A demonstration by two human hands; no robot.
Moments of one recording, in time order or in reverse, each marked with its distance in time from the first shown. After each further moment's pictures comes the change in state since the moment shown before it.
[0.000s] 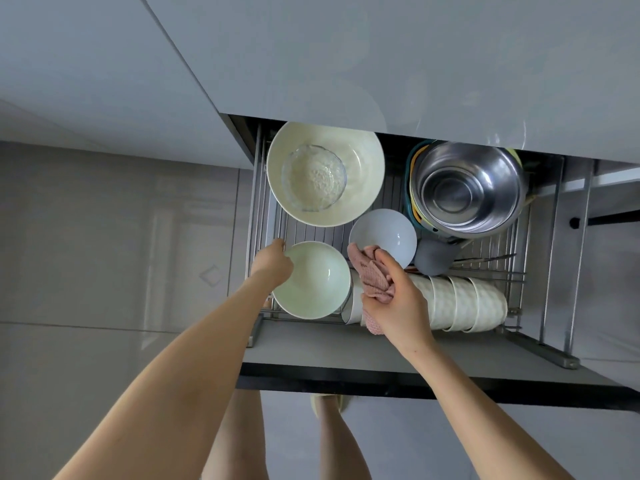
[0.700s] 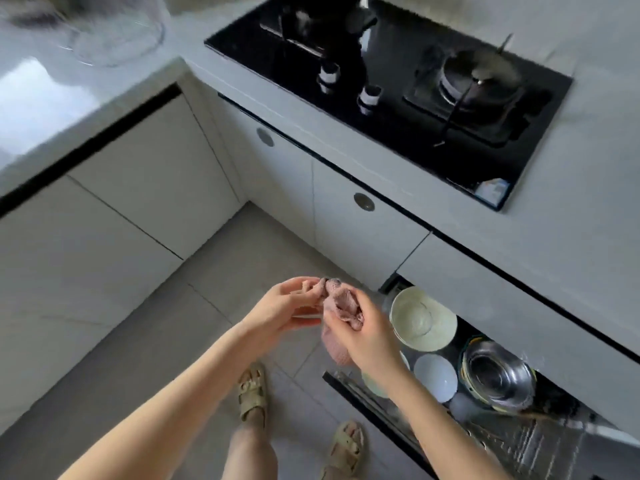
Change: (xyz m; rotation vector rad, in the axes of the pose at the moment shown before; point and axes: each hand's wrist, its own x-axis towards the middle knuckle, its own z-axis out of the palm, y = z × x) left_hand -0.446 -0.089 -0.286 -1.355 0.105 0.226; right_hand -0.249 -0.373 0.018 -0.078 -0.538 -0.538
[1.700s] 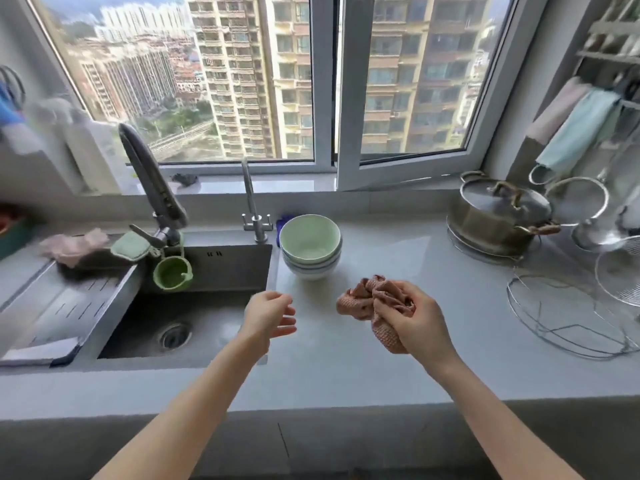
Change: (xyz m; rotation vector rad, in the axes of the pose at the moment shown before) left_hand -0.248 0.168 -0.661 -0.457 1.224 0.325; right_hand 0.231 -0.455 0.563 -0.067 -0.576 -0.614
